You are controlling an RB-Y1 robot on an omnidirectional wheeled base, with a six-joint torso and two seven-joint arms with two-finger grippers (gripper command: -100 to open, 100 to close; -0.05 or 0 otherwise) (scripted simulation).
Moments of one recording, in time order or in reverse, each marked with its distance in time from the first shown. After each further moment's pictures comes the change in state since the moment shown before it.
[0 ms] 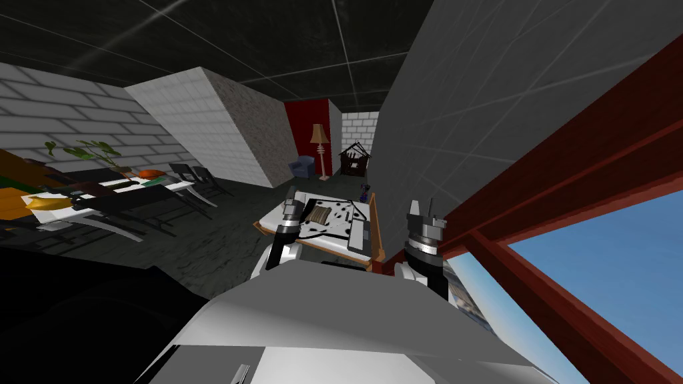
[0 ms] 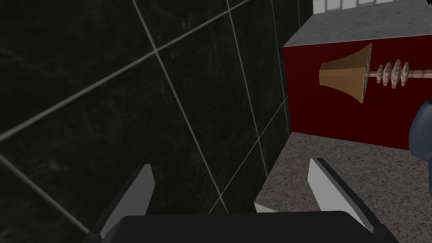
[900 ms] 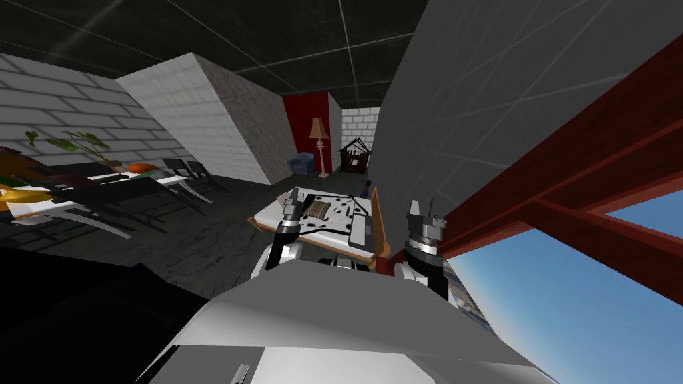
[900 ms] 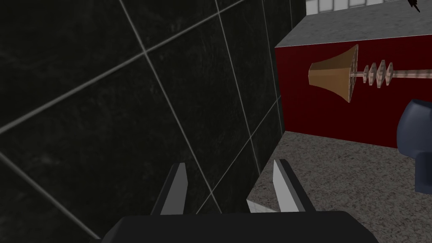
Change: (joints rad) left arm 0.000 0.000 0.000 0.000 0.000 0.000 0.000; right arm 0.000 0.000 0.000 0.000 0.000 0.000 0.000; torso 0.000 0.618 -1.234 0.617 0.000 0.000
